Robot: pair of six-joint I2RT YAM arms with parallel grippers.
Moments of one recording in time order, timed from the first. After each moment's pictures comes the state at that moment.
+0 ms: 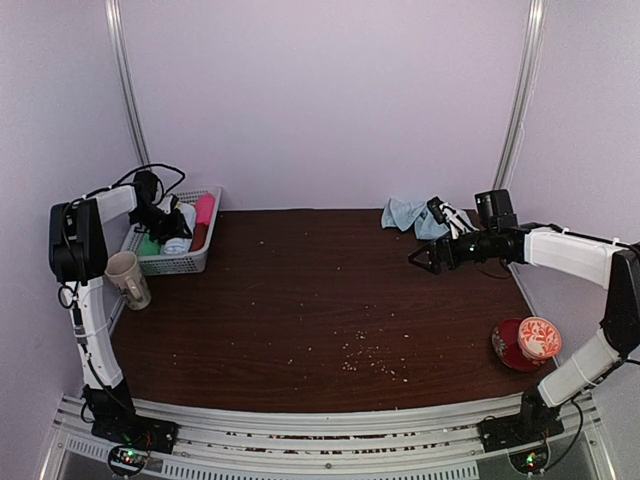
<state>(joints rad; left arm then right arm) 0.09 2.17 1.81 -0.72 0.35 -0.13 0.24 1.47 1.00 -0.21 -0.59 -0.13</state>
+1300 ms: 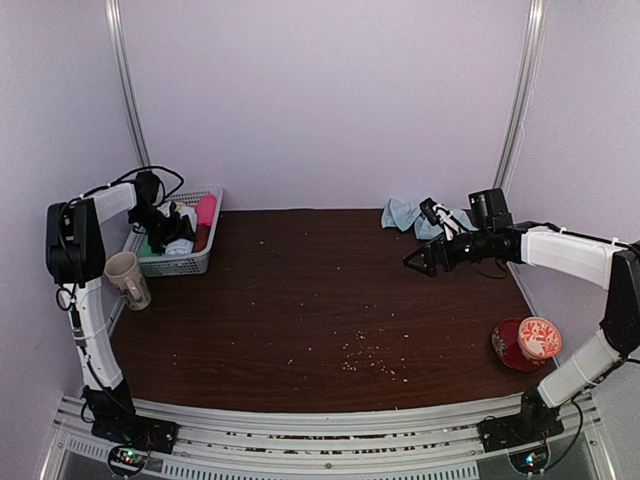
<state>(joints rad) 0.08 2.13 1.79 -0.83 0.32 -0.20 0.29 1.47 1.01 -0.23 -0.57 -0.15</state>
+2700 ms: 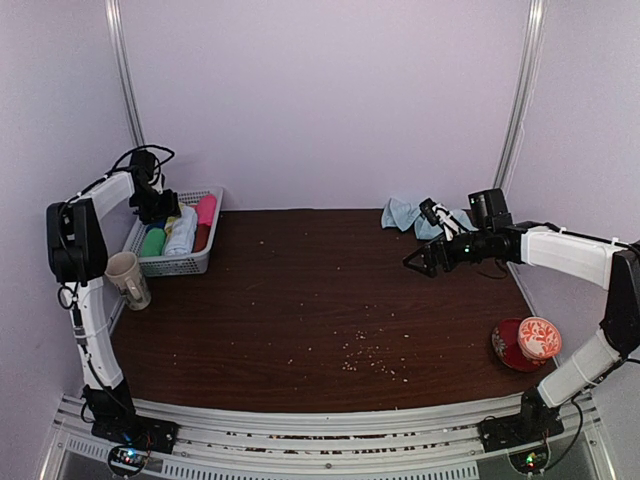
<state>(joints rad) 0.08 2.15 1.95 -0.72 0.05 -0.19 0.29 1.47 1.01 -0.24 -0.56 -0.16</state>
